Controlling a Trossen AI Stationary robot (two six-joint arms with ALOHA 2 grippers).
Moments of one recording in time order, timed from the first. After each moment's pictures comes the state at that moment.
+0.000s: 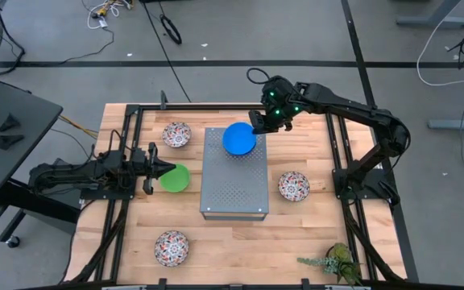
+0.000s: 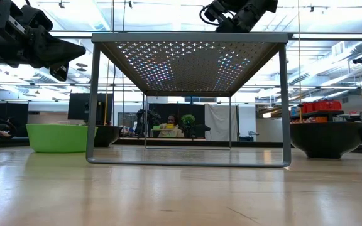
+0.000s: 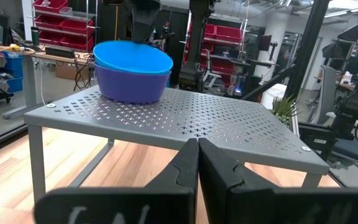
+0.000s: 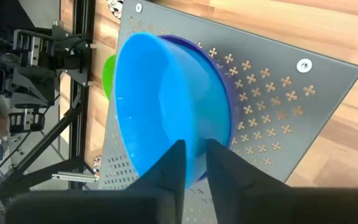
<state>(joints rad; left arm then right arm) 0.05 0.05 0.01 0.10 -0.03 -0.16 -0.44 1.58 1.53 -0.92 -0.39 0.94</state>
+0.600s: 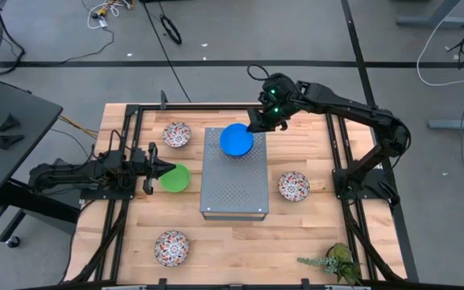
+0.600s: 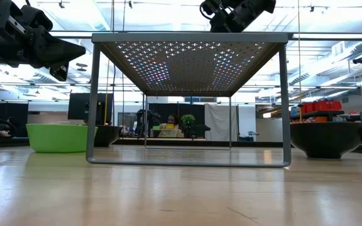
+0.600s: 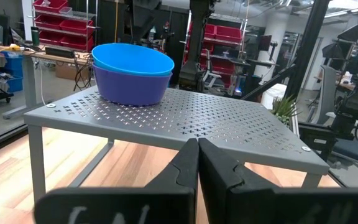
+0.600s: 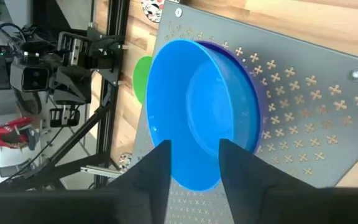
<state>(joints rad) 0.05 0.05 0.01 0.10 -0.03 -0.16 -0.44 1.57 1.53 -0.82 -0.45 0.97</state>
